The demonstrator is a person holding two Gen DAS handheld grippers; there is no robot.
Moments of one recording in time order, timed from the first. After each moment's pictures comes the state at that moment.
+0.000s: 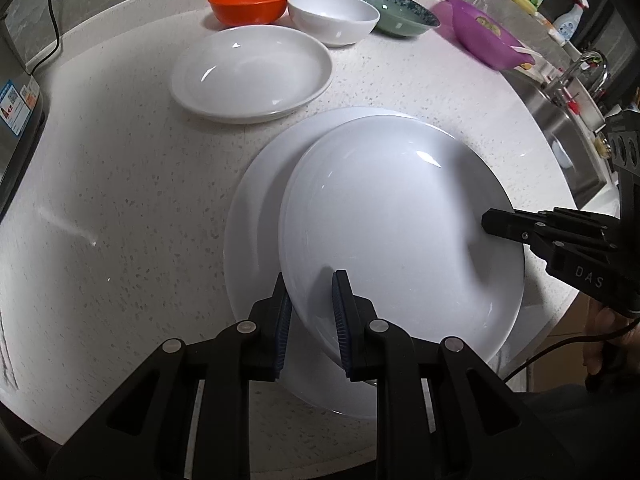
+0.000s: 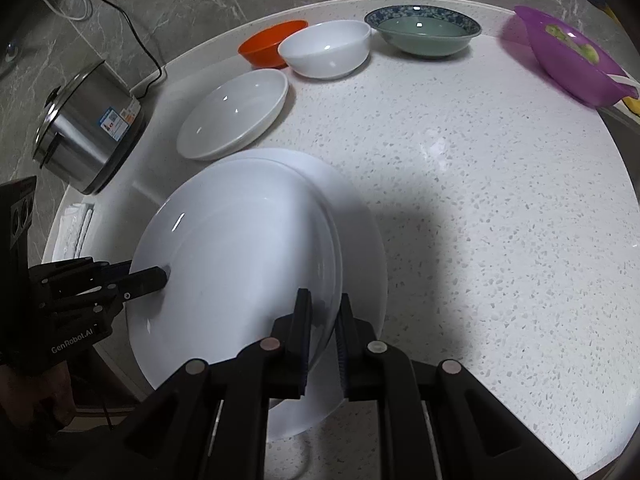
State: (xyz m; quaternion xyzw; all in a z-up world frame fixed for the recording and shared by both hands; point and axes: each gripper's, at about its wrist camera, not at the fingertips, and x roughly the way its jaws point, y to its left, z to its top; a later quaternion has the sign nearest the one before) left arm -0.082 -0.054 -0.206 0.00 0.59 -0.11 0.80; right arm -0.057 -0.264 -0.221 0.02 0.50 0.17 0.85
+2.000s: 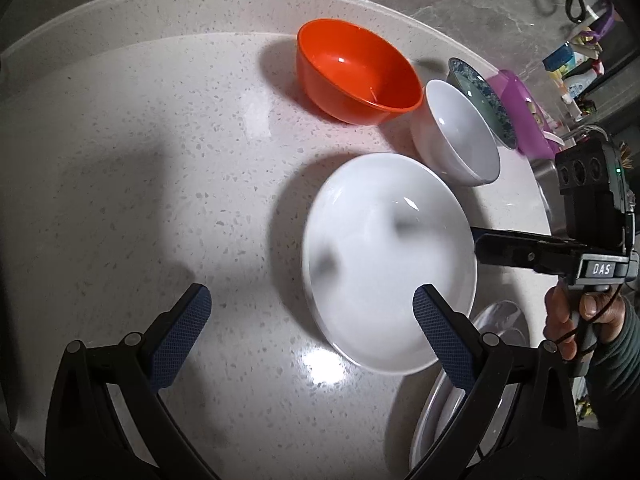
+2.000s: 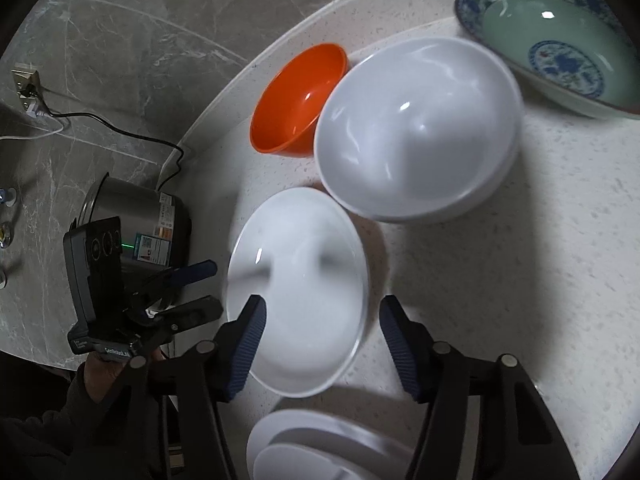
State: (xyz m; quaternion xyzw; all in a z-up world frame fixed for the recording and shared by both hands) left arm 0.149 0.062 -0.229 -0.08 0.61 -0.18 0.76; right arm 0.143 -0.200 -0.210 0.20 0.53 0.28 0.77
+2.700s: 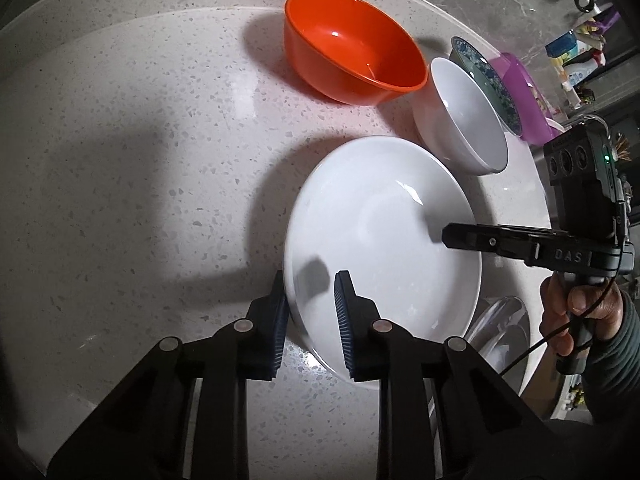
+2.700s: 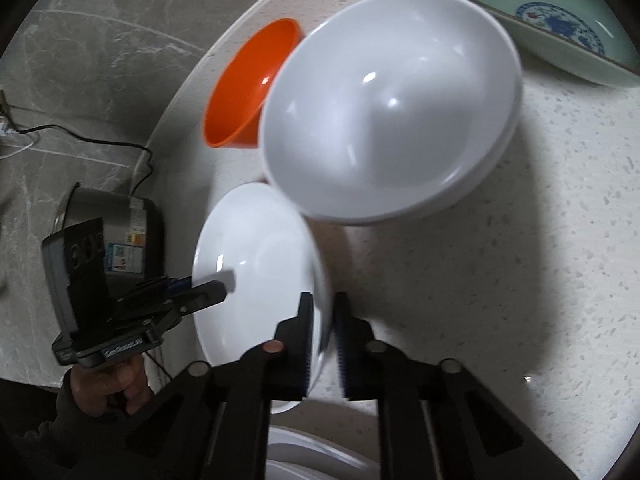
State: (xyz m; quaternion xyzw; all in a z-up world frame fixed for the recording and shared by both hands) left arm 0.166 0.048 -0.252 -0.07 0.64 -0.20 0.74; right arm 0.156 -0.201 -0.231 0.21 0.57 0.24 0.76
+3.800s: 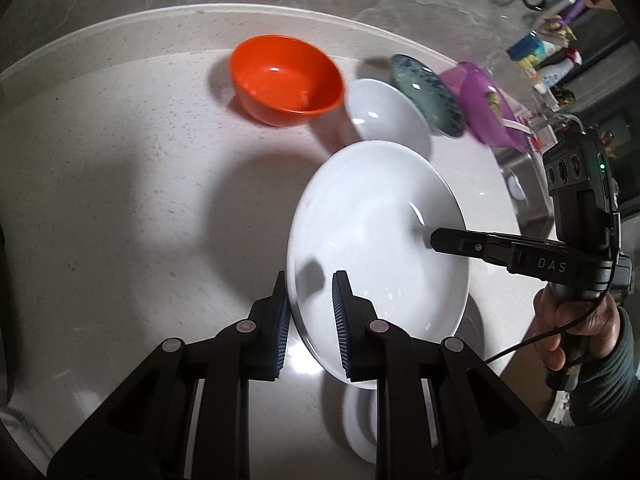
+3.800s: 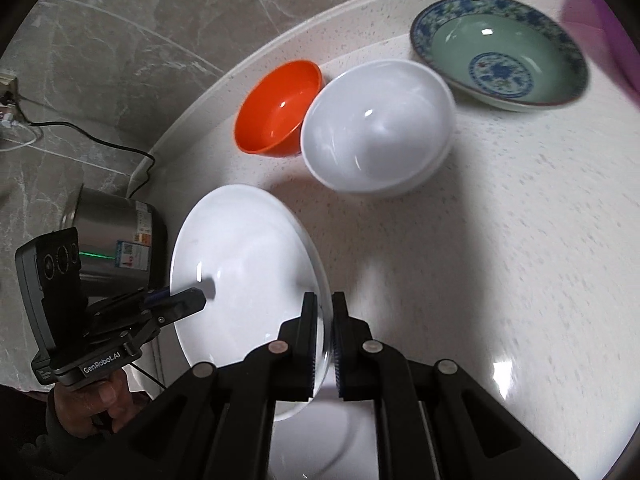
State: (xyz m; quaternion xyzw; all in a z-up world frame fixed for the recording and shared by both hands) left arm 0.117 0.023 -0.167 -0.08 0.61 -0.22 0.76; right arm 0.101 -0.209 -0.172 0.19 0.55 0.19 0.79
